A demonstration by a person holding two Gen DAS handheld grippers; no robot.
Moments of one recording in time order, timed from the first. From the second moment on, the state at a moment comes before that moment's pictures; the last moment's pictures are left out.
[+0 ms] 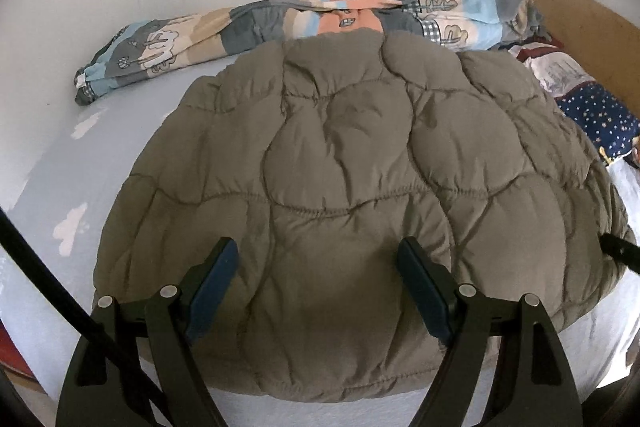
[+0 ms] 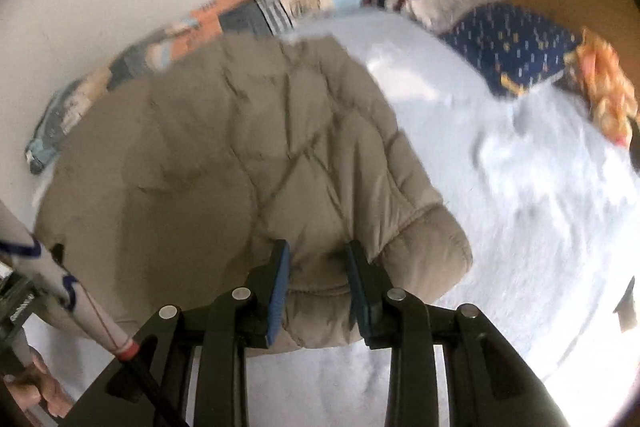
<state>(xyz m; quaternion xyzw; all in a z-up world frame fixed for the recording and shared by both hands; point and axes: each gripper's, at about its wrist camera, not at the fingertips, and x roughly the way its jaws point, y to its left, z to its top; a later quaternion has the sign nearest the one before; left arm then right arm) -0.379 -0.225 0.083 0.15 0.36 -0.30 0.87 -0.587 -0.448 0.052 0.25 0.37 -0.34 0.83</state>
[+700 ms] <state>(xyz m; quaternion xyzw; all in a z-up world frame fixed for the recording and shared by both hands) -0.404 -0.206 0.083 0.20 0.32 -0.29 0.88 -0.527 -0.377 0.056 0.14 0.37 -0.29 0.87</state>
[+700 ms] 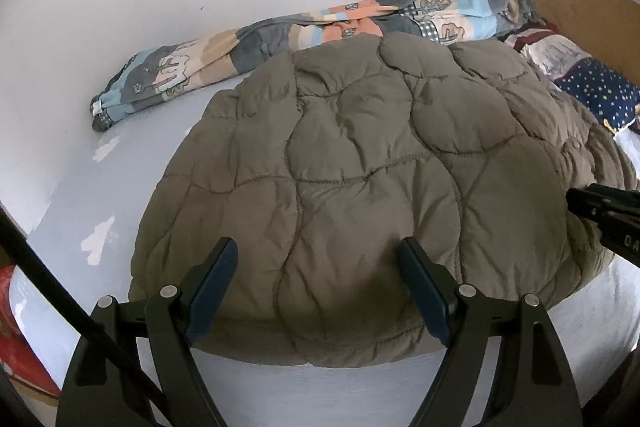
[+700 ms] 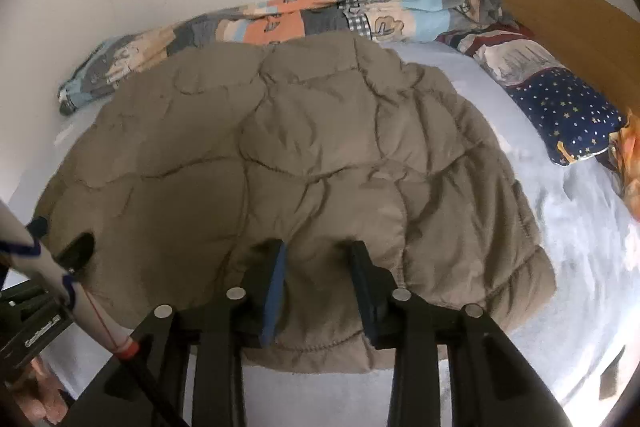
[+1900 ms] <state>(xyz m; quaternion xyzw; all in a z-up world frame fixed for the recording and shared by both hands) -0.409 -0.213 0.077 0.22 0.30 -0.29 0.88 -0.506 -0.370 0.047 0.16 0.36 -0.24 0.89</state>
